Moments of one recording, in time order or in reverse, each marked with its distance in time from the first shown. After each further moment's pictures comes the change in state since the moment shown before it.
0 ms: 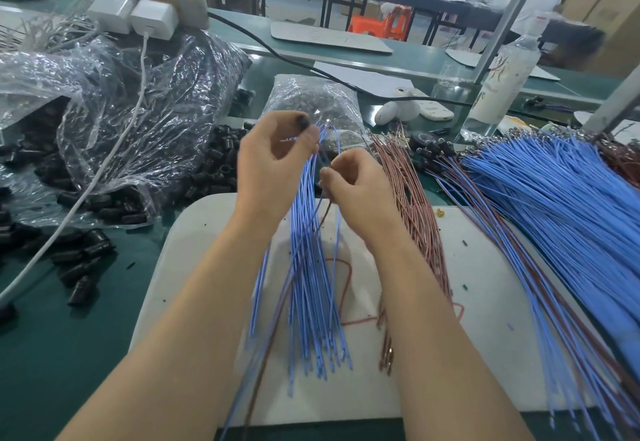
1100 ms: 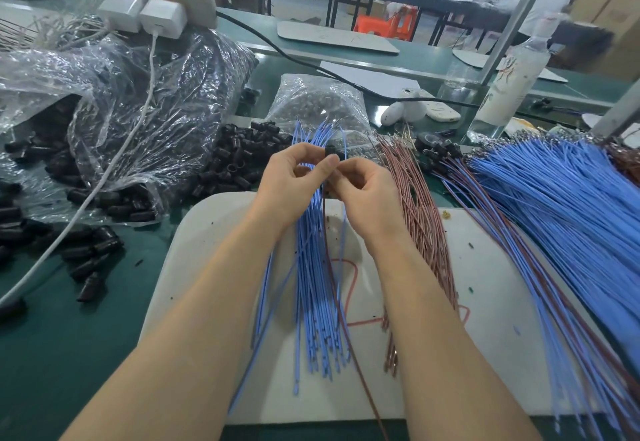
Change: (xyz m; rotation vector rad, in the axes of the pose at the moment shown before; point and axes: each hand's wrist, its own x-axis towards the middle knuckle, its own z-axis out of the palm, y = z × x) left_hand -0.001 -0.022 0.001 0.126 -0.201 -0.203; right_hand 0.003 0.012 0.005 0.085 0.042 0.006
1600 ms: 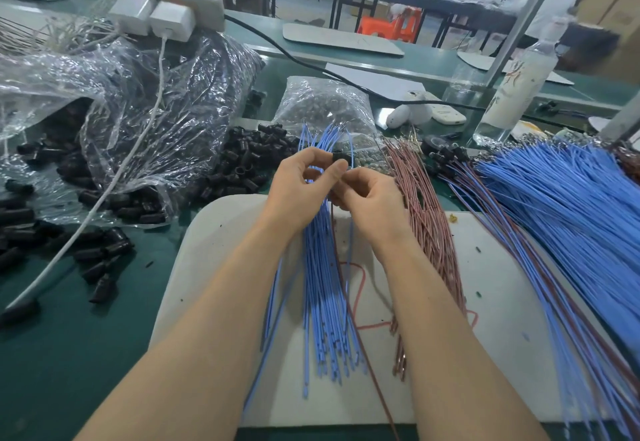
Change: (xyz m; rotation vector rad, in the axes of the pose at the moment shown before) left_hand 0.000 -0.002 0.002 -0.008 0.005 0.039; right_hand 0.003 0.007 0.001 -0.008 -0.070 0.038
